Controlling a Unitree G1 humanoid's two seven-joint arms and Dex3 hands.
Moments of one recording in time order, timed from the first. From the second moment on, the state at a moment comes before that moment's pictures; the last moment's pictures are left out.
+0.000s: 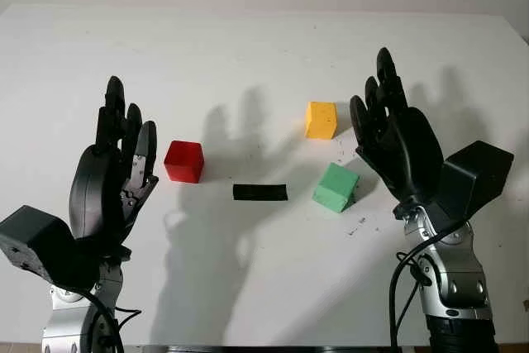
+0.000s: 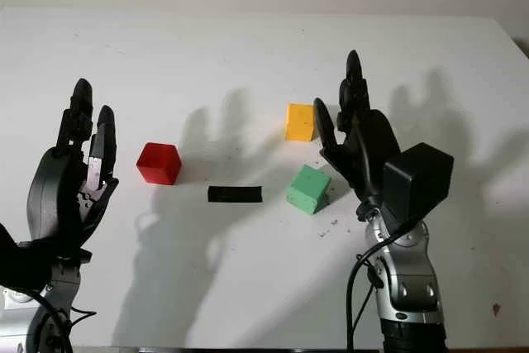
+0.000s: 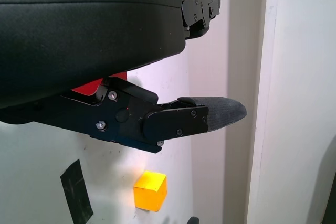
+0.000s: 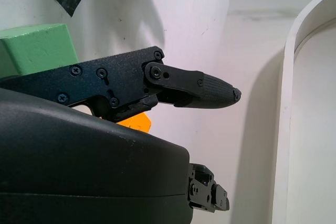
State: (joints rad) left arm 0.04 0.14 0.19 -0.37 -0.25 0.11 -0.12; right arm -0.22 -0.16 -0.07 -0.17 0.09 0.16 0.16
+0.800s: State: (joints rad) left arm -0.07 0.56 0.22 -0.44 0.18 0.13 -0.26; right arm -0.21 -0.17 -0.08 -0.20 0.10 0.19 0.17
